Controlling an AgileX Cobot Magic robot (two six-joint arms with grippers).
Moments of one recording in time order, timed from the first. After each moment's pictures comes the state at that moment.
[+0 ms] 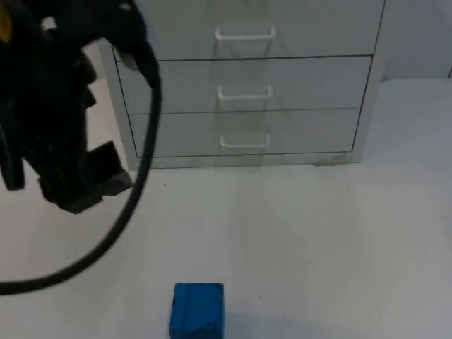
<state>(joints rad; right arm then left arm) -0.02 0.92 -0.68 0.00 0.86 -0.03 -0.60 1.36 -0.82 0.28 0.56 0.41</state>
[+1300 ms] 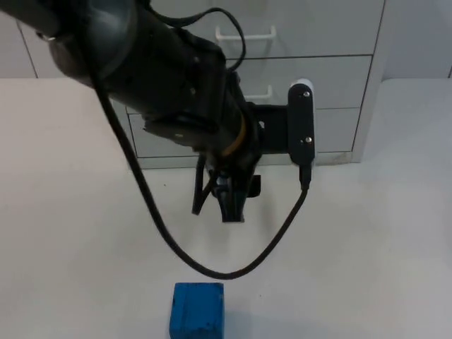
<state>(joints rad) -0.02 0.92 -0.68 0.00 0.84 -0.03 -0.70 2.10 -1.21 1.16 0.25 -0.16</state>
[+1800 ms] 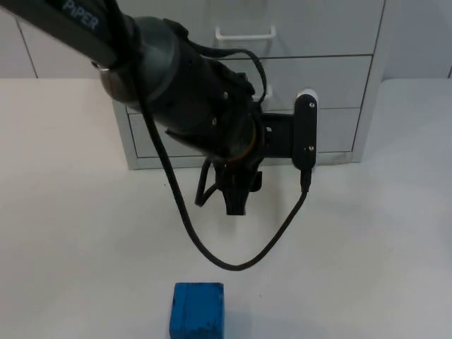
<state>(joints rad) -0.02 0.92 -0.68 0.00 0.84 -0.03 -0.70 2.23 -1.31 1.48 0.35 -0.43</state>
